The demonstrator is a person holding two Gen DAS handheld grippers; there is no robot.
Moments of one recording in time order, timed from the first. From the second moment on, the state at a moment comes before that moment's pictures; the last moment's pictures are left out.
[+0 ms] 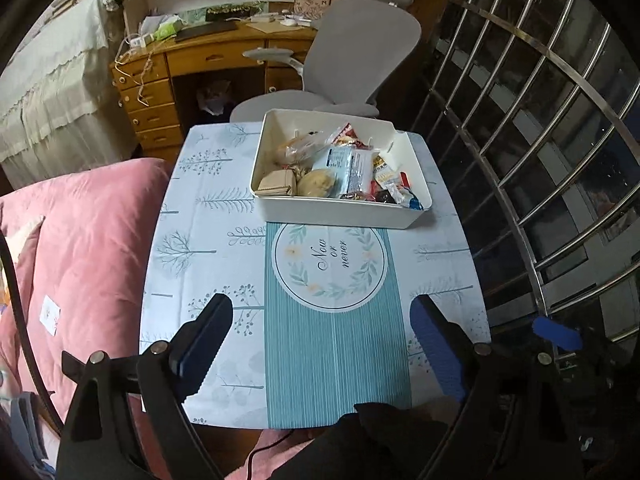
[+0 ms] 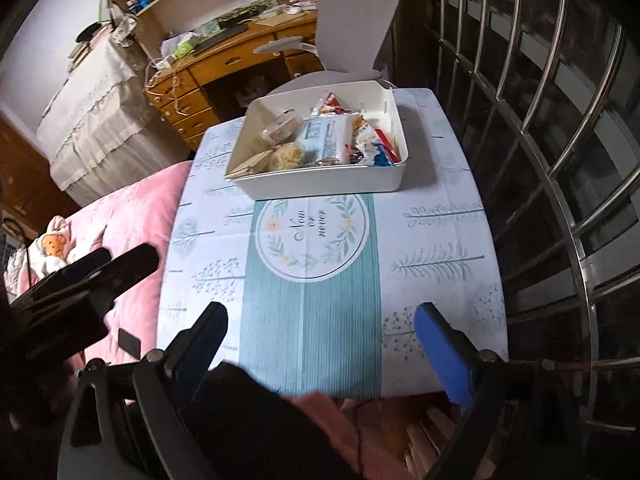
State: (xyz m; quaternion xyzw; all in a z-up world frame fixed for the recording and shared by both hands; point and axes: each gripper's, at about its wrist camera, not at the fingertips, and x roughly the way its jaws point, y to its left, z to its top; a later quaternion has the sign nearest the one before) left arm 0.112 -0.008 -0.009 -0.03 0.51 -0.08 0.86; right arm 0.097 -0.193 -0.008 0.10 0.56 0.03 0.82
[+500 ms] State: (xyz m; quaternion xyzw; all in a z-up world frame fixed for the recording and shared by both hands) left arm 0.093 -0.026 -0.017 0.01 0.49 -0.06 0.87; right arm 0.075 -0.196 -0.020 0.09 0.54 -0.01 0.83
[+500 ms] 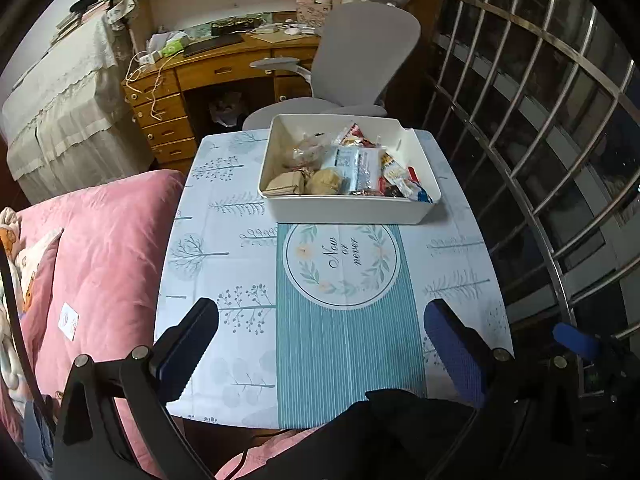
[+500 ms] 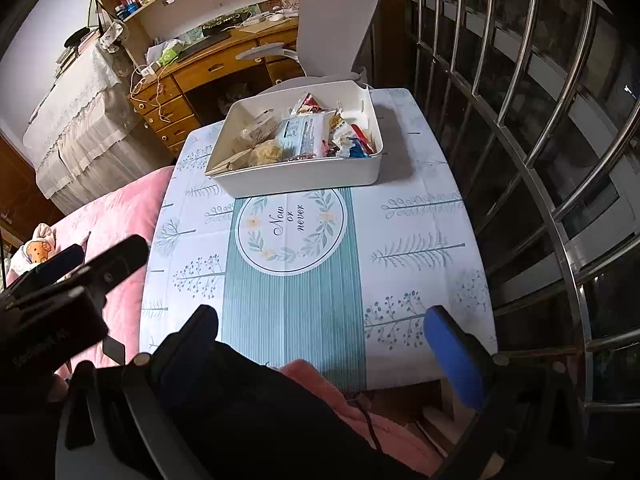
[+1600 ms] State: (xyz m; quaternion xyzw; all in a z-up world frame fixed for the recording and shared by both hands) left arm 0.090 -0.037 -0.011 0.05 0.46 -0.03 0.89; right arm 0.074 -0.205 -0.030 0.10 0.54 -0.03 0.83
